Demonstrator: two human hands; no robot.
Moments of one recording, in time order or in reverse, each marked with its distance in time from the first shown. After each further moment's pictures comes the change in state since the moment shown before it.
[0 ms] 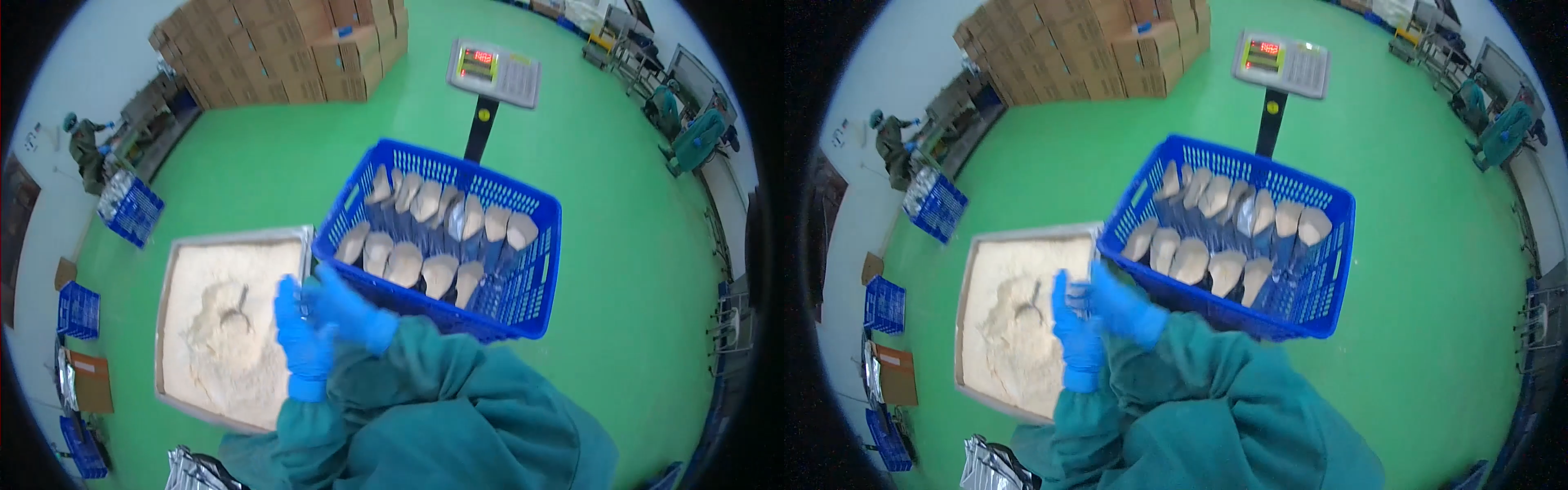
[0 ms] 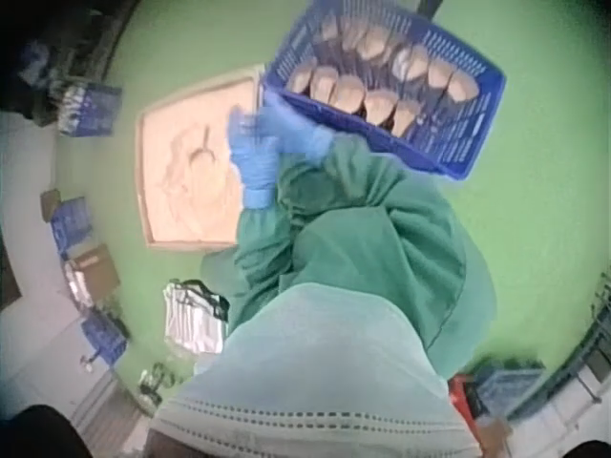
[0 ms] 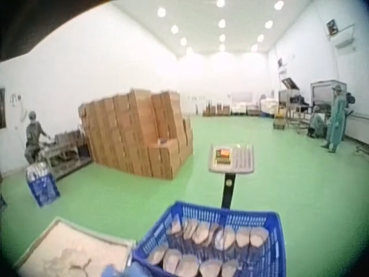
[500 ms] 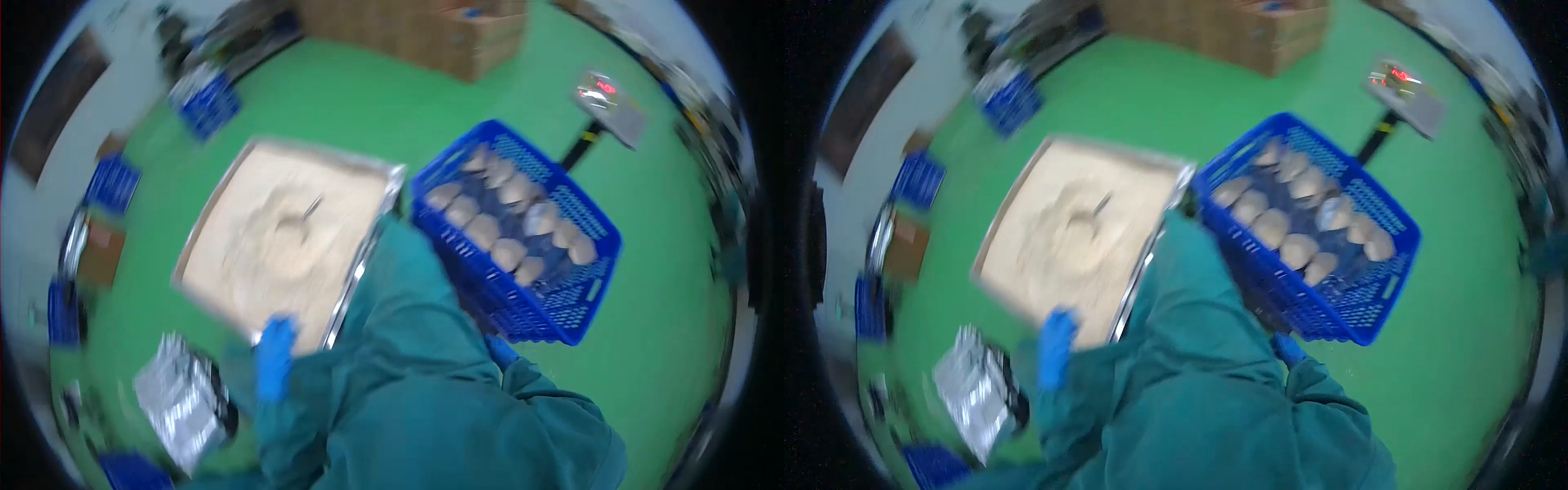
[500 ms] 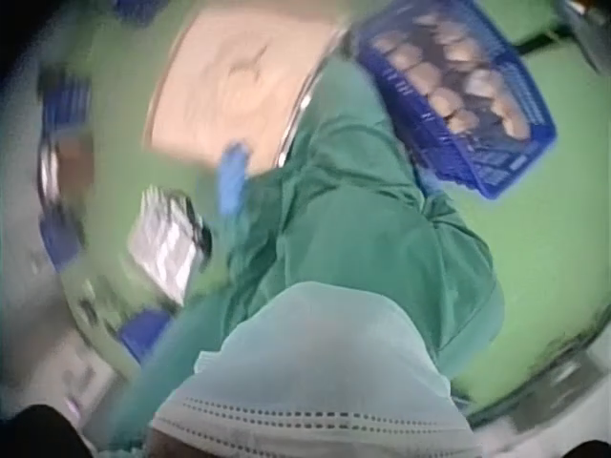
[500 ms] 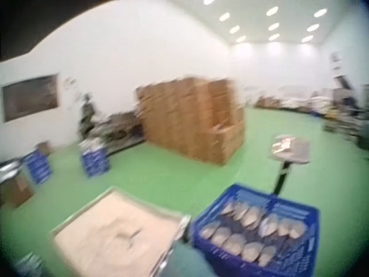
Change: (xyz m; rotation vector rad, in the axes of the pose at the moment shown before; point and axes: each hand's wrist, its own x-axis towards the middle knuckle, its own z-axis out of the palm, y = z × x) left_hand -0.172 -0.085 -0.168 -0.125 0.206 -0.663; right_hand -0.307 0.034 -0.226 -0.979 1.247 0.056
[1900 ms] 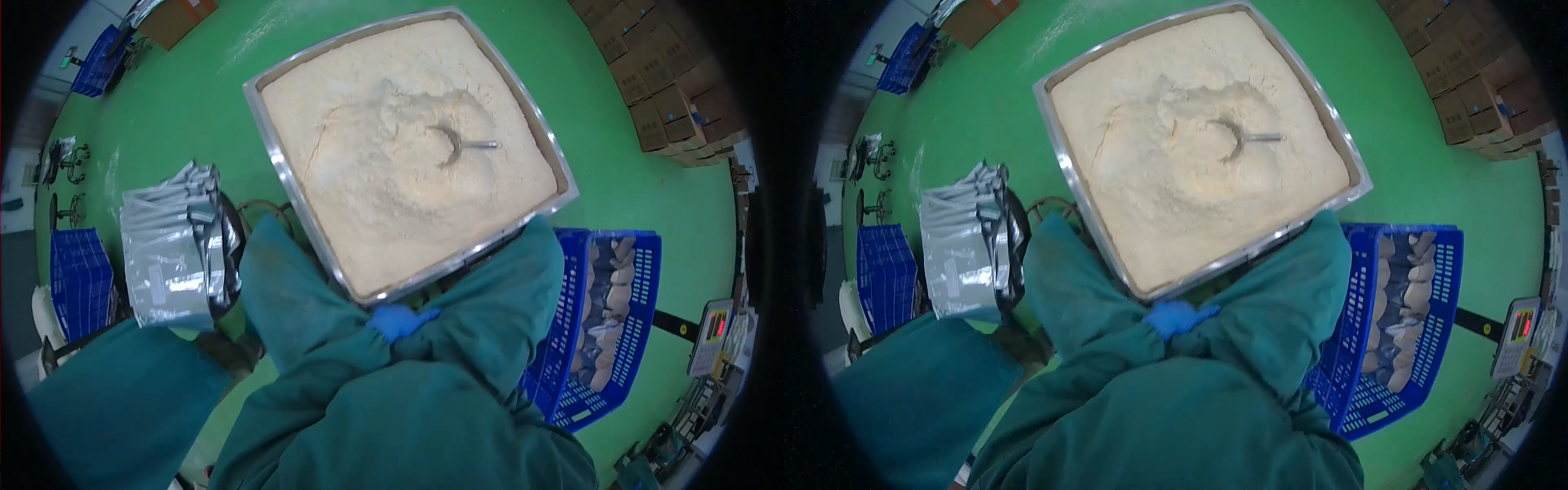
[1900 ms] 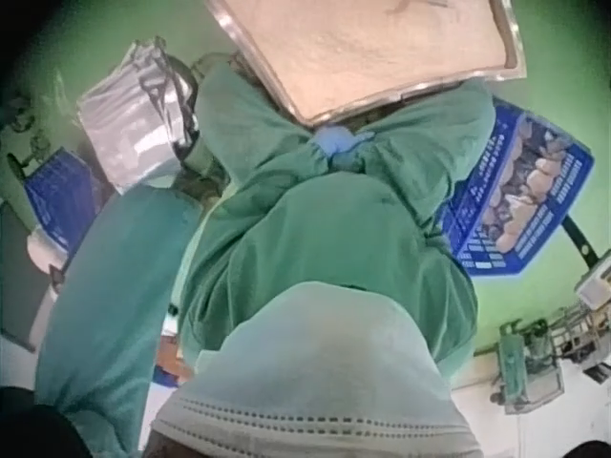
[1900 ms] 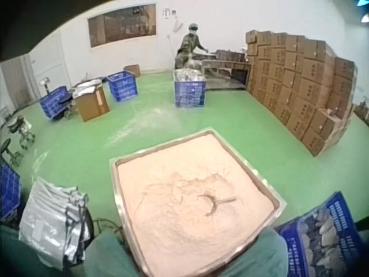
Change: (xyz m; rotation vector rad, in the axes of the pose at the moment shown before) left_hand 0.027 -0.094 0.075 0.530 -0.761 -0.678; right_hand 0.009 -0.085 0.121 -1.090 -0.249 -0.161
